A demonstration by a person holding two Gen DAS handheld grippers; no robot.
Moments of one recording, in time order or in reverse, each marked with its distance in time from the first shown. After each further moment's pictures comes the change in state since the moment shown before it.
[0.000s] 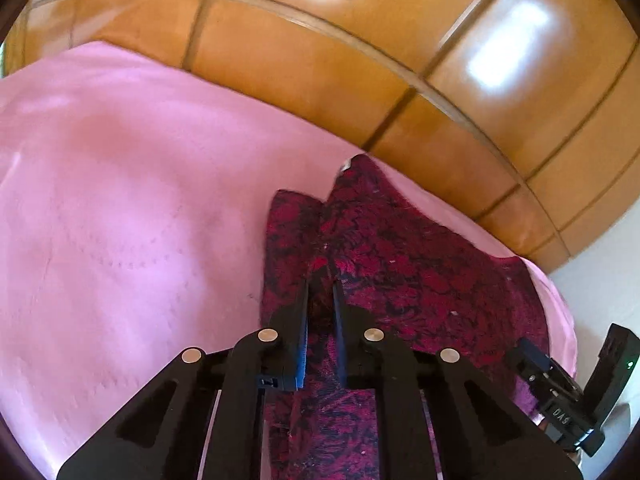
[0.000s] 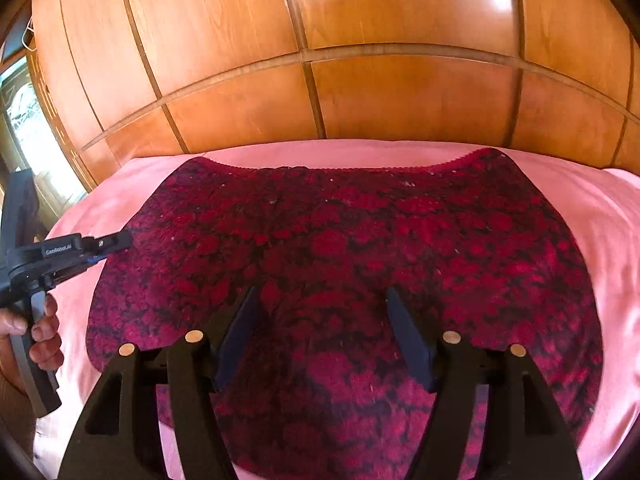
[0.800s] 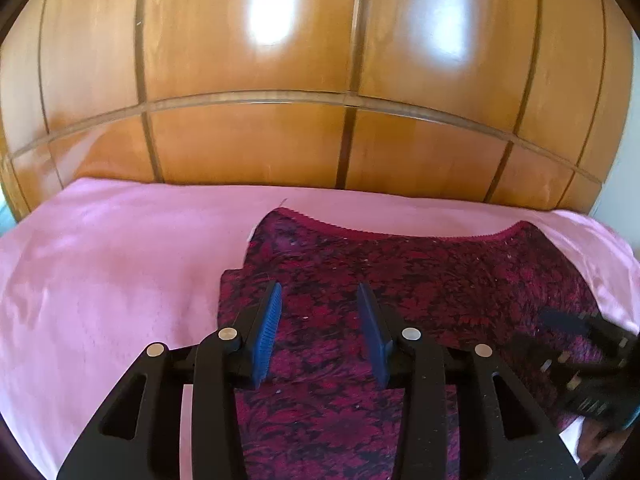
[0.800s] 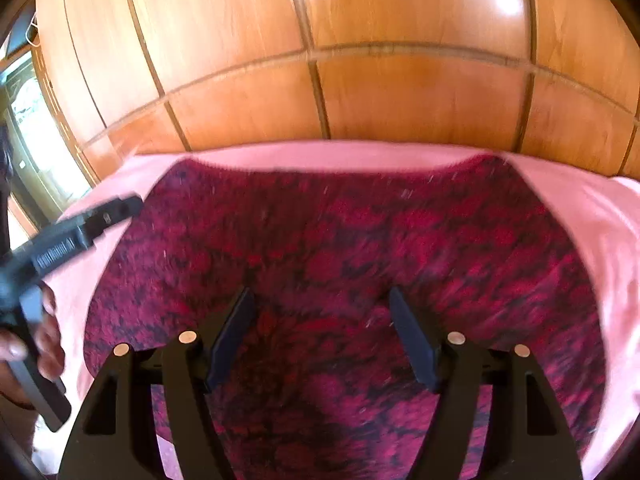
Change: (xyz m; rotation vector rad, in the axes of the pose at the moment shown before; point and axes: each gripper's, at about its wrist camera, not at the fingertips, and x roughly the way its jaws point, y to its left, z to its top) left arm -0.013 -0.098 -0.005 0.381 -0.170 0.170; right arm -0.002 -0.009 0.014 -0.015 -0.011 0.014
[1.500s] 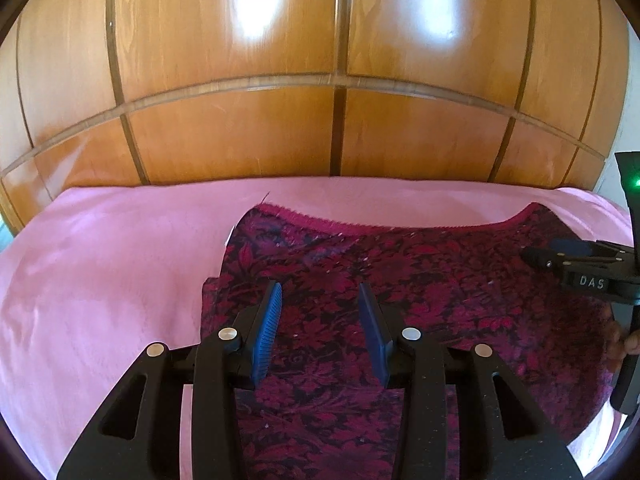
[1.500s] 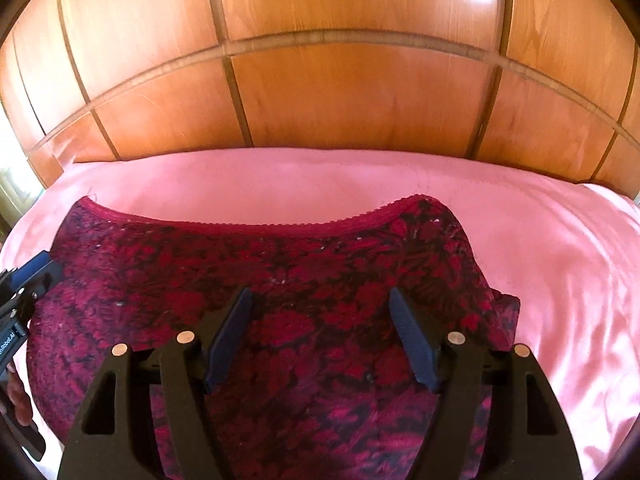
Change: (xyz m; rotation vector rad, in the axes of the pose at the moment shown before) left arm 0.034 -0.005 0.003 0.049 0.055 0.011; right arm 0.054 -0.065 0.063 0.030 0.098 -0.173
